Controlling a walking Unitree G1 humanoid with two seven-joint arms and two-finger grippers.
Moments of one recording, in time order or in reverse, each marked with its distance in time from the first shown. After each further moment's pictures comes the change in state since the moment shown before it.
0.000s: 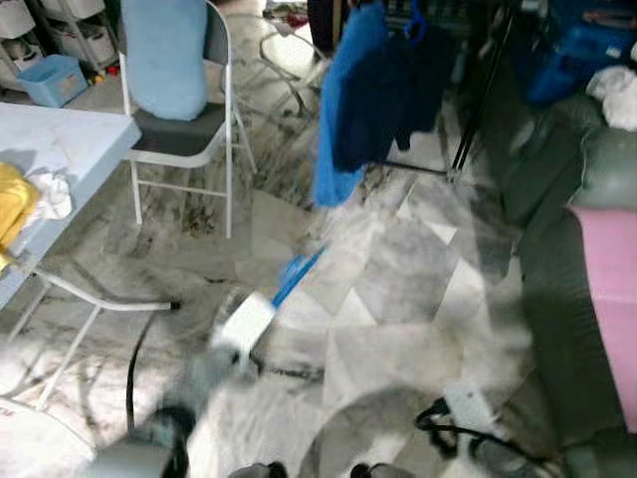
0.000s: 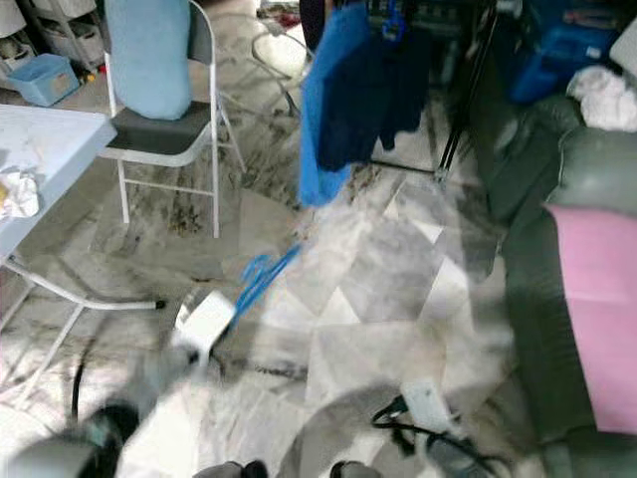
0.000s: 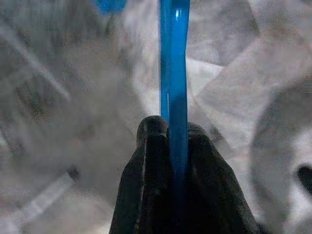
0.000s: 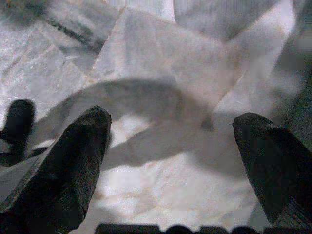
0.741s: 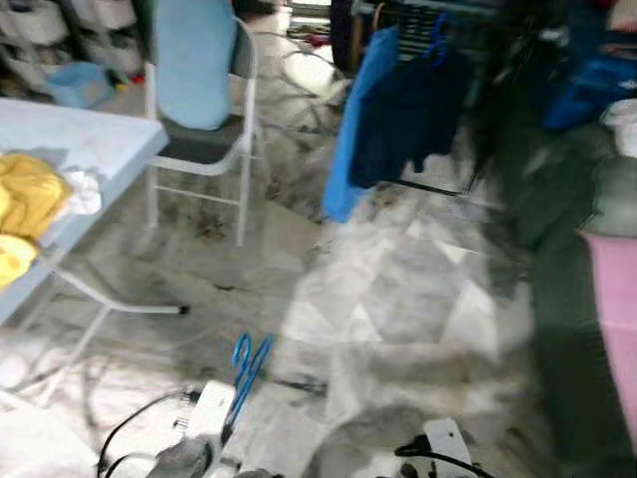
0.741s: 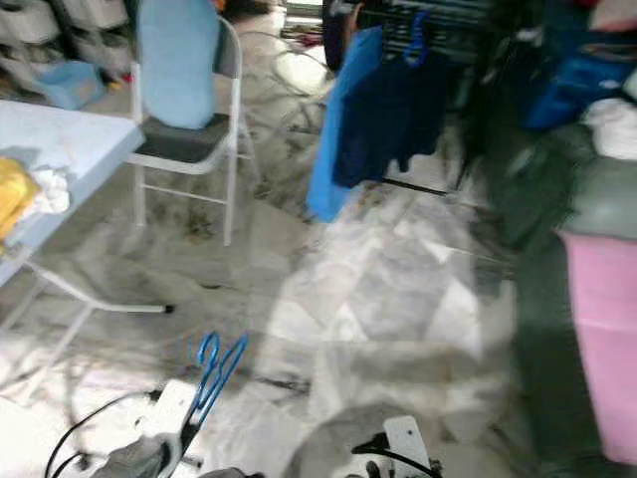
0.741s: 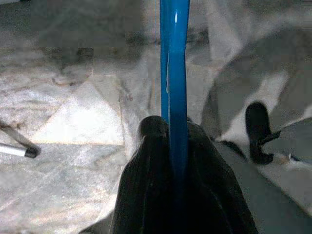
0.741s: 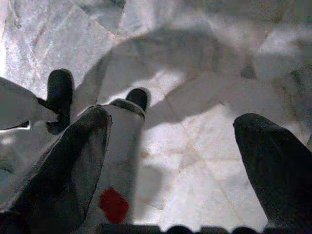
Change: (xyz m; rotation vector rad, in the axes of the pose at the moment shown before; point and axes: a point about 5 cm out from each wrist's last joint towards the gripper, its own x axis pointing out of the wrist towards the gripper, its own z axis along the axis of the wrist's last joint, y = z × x) left arm -0.060 -0.083 -0.123 -0.546 0.471 0.068; right arm -0.005 0.069 -0.039 0.235 0.263 0.062
